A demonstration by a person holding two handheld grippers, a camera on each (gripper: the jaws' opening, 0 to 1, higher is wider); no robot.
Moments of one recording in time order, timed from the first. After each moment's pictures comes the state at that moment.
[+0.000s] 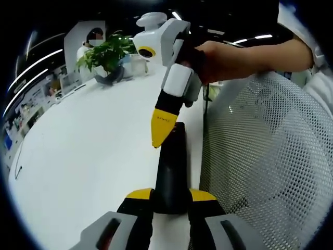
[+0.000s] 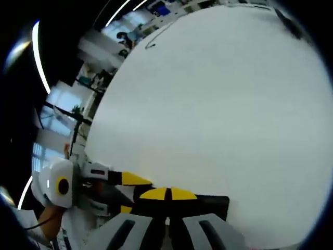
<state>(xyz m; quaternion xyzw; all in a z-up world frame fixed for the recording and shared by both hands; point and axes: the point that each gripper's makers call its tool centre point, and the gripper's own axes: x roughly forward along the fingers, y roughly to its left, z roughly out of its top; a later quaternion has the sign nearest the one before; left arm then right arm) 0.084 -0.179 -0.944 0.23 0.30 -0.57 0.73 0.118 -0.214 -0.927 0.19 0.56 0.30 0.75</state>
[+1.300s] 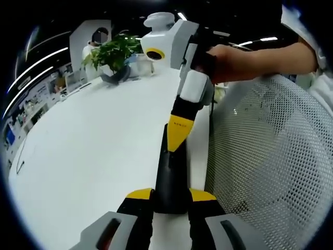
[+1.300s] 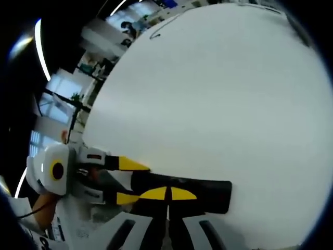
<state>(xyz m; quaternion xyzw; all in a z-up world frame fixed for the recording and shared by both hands) 0.091 -0.176 -0.945 0.22 0.30 -0.55 0.74 0.103 -0.210 -0.934 0.15 0.59 0.32 0.73</state>
